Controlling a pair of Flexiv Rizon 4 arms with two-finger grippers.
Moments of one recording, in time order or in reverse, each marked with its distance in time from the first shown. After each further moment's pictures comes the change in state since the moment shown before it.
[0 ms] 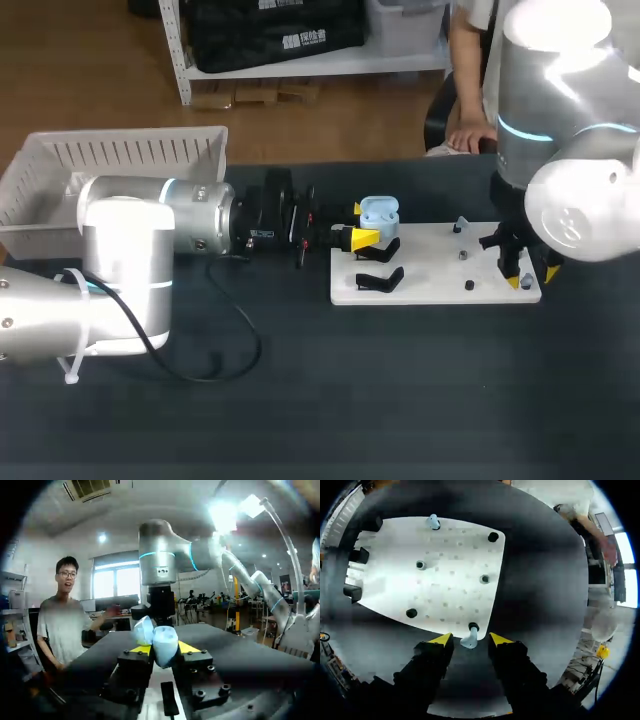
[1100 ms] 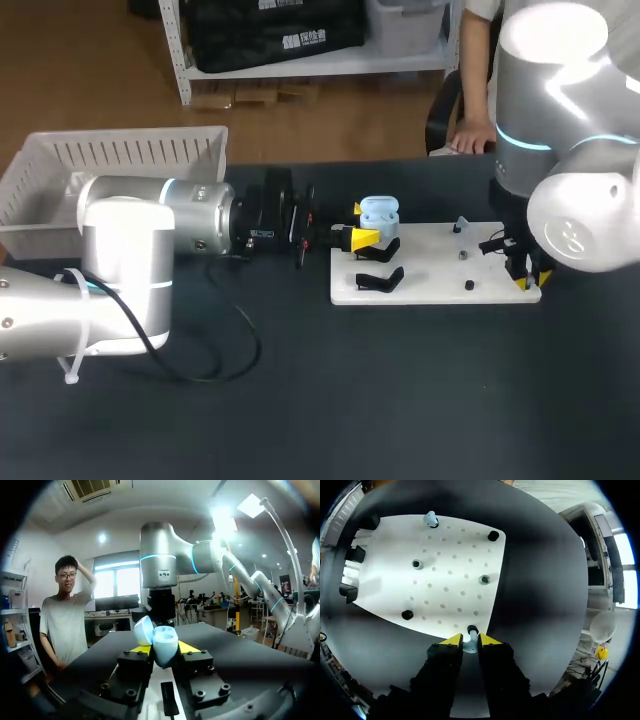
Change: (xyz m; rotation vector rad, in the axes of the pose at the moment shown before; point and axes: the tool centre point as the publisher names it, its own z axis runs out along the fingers) left arm 0.000 0.000 0.000 0.000 0.000 0.000; right arm -0.001 -0.001 0.007 0.018 -0.013 -0.008
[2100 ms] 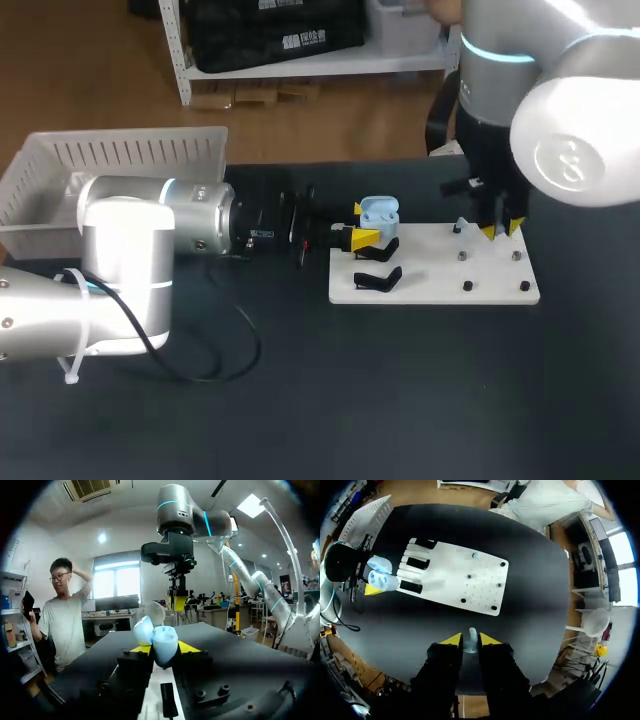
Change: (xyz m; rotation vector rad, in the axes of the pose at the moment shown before) left arm 0.000 0.000 0.000 0.000 0.000 0.000; right arm 0.020 0.063 -0.151 -0.010 -0.073 0.005
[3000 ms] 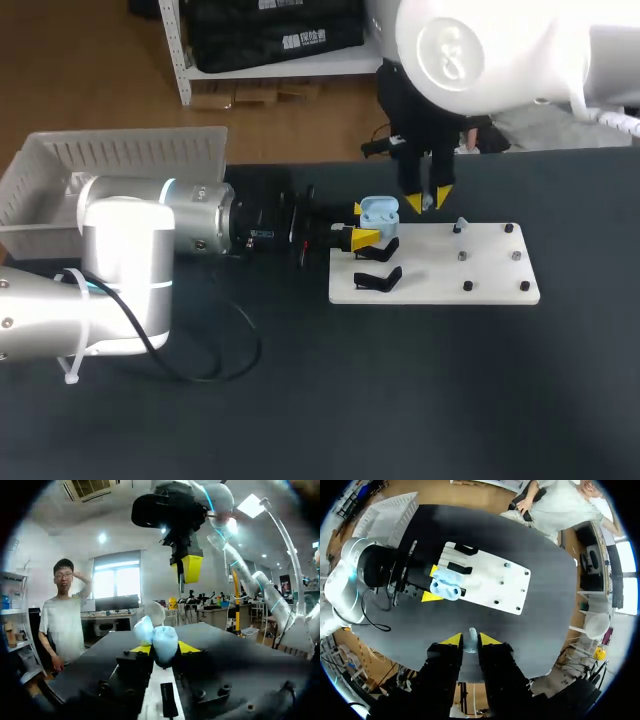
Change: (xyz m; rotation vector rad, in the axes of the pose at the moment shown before) left arm 0.000 0.000 0.000 0.000 0.000 0.000; right arm -0.019 0.076 -0.053 -0.054 0.069 -0.042
